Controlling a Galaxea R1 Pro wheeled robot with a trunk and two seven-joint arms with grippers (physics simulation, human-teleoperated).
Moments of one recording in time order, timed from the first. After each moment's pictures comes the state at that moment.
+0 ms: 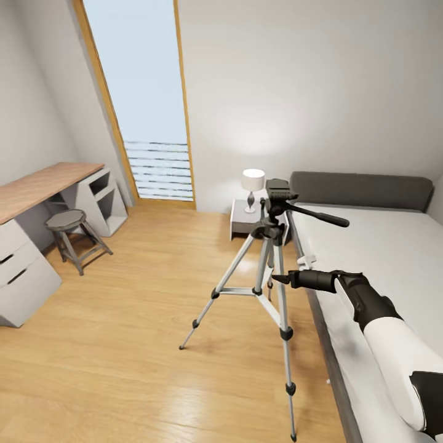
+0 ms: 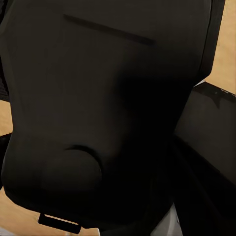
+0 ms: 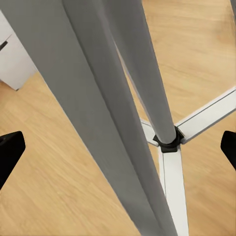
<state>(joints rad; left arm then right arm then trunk) -0.28 0.00 0.13 -0.01 0.27 -0.03 0.12 -0.95 -0.21 -0.02 -0.61 0.02 0.41 0.86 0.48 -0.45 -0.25</state>
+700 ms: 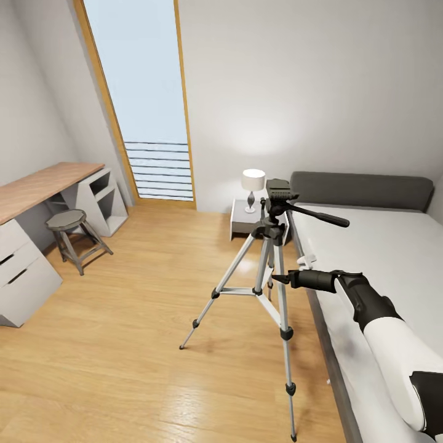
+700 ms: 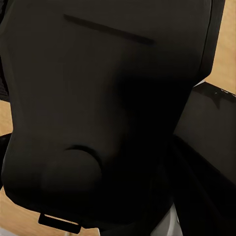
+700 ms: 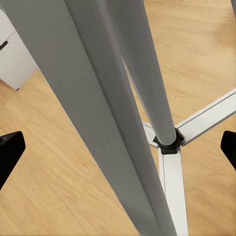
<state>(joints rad) -0.28 0.00 0.13 -0.01 0.27 -0.03 0.12 -0.95 -0.21 -0.02 -0.61 0.03 0.40 0.86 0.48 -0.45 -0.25</state>
